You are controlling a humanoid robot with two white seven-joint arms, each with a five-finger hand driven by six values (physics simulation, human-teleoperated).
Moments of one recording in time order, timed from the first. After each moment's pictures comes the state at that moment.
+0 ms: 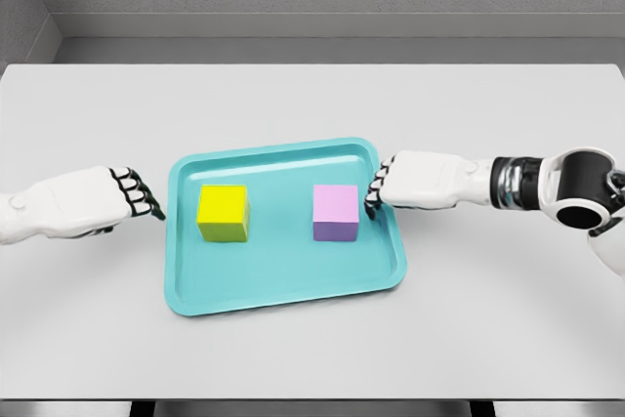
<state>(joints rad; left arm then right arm) -0.20 1.02 -0.35 -1.77 -0.67 -0.61 -0.35 -0.58 -0.68 0.65 -1.63 0.59 -0.61 0.61</state>
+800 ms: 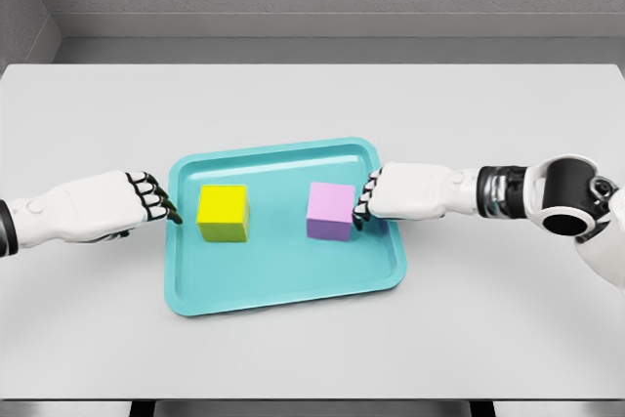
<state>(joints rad) -0.20 0.97 -0.36 -1.78 -0.67 -0.61 -0.36 -0.58 -0.66 0.70 -1.63 0.61 -0.61 0.61</state>
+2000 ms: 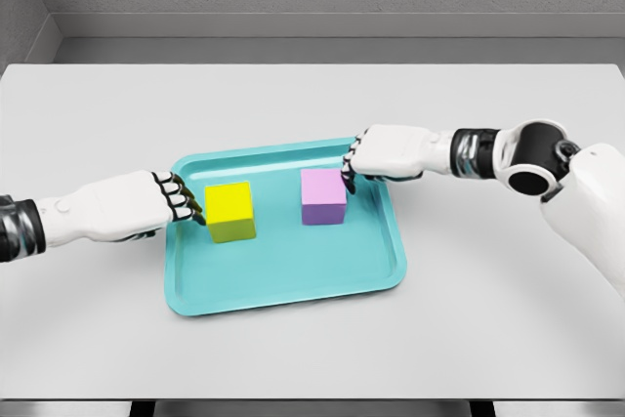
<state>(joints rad) -0.23 0.89 -0.37 -1.80 -0.67 -0.61 -0.41 -0.70 -0.51 0.69 -1.42 0.64 -0.59 0.61</state>
